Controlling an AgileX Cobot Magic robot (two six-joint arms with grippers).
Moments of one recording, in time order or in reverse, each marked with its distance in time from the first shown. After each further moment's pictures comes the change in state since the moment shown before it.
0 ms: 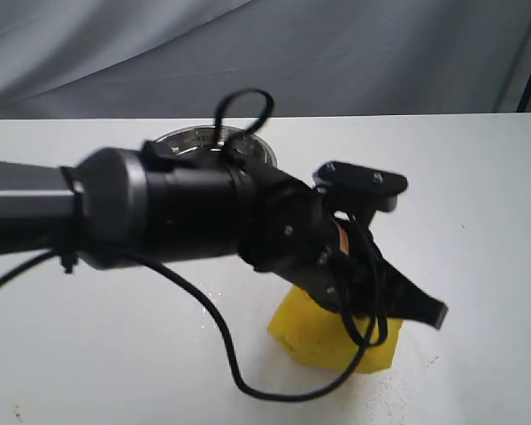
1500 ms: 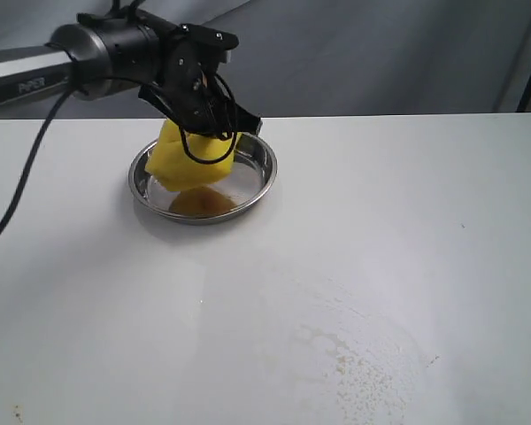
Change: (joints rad) left arm 0.522 0.349 -0.595 0.410 0.230 0.000; right arm 0.000 0.000 0.000 0.000 -0.030 0.000
